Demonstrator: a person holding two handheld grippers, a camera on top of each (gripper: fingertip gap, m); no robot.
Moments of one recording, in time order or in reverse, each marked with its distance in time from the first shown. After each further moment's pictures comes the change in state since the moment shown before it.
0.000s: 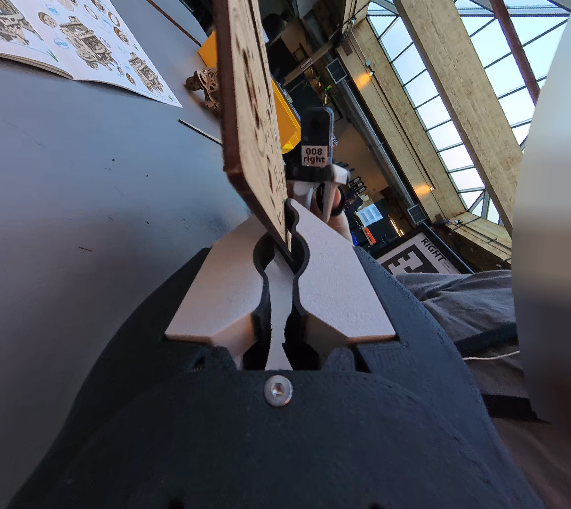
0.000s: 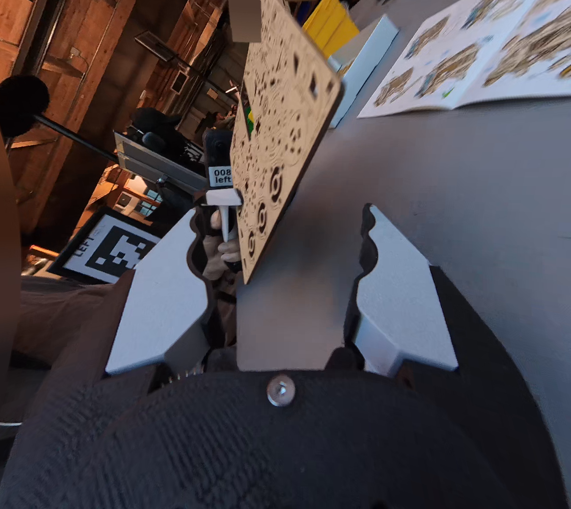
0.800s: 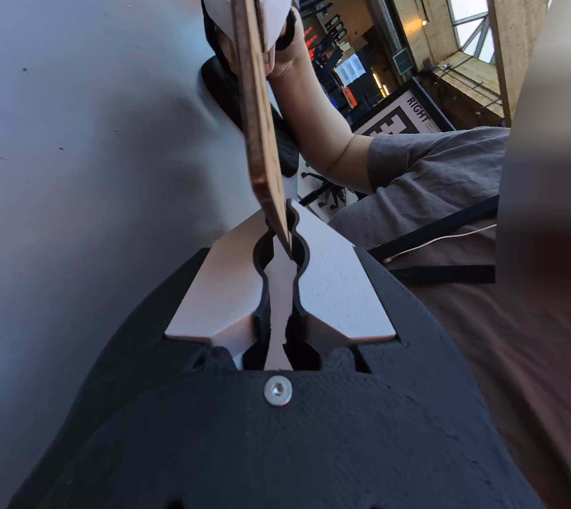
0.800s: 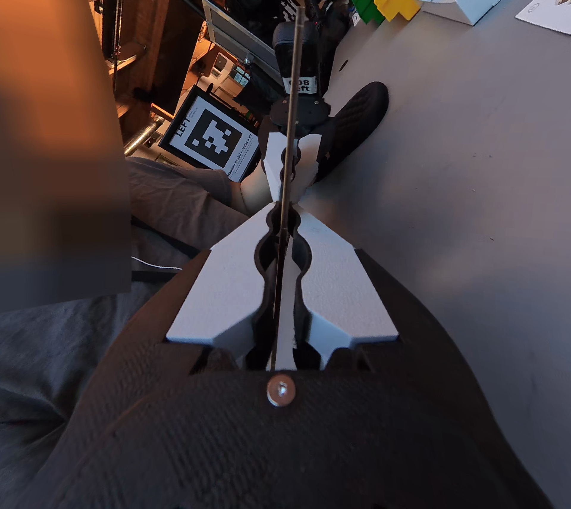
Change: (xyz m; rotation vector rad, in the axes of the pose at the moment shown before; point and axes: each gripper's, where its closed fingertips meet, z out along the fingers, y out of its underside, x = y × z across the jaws) left arm 0.016 0.064 -0.017 -0.494 0.149 0.073; right arm -0.027 0.012 -0.004 -0.456 -0.383 0.006
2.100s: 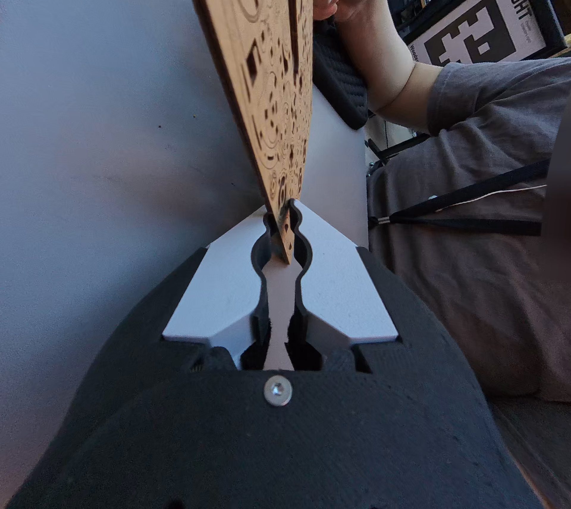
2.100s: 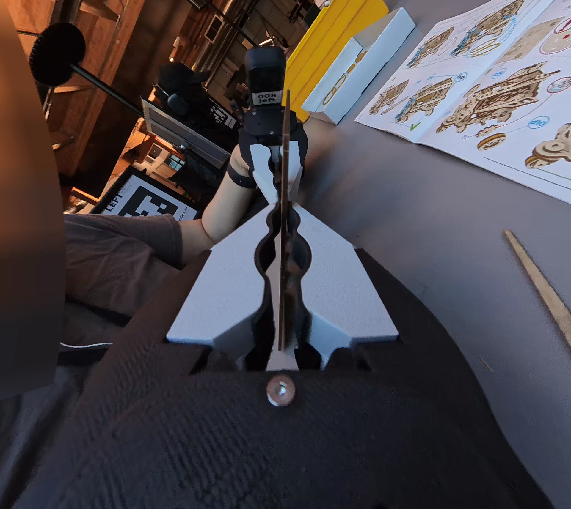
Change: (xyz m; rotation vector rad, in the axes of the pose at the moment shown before) left arm -0.080 -0.031 -0.025 -0.378 -0.097 0.054; right arm 0.044 -0.030 -0.056 0.304 0.257 -0.051
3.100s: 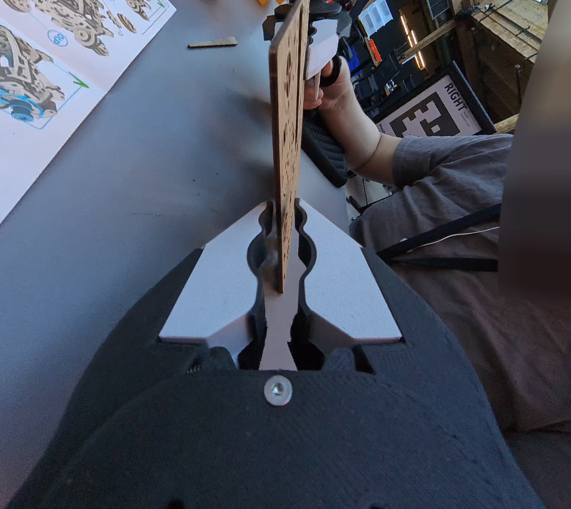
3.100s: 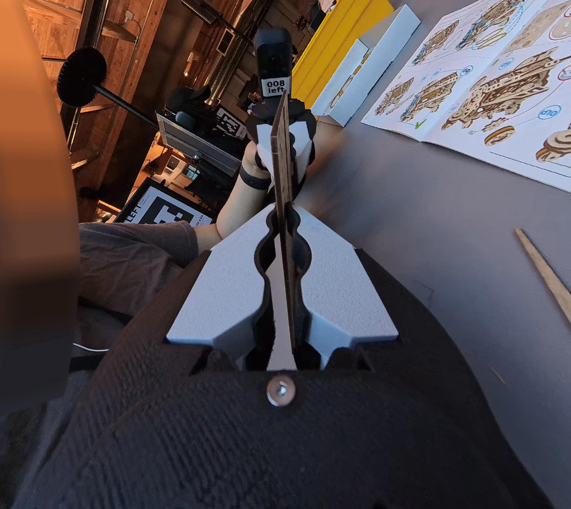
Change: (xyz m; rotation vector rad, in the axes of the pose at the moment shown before) left arm -0.003 -0.041 -0.027 0.228 0.042 -0.039; right arm 0.001 -0.003 0.002 0.021 -0.038 0.063
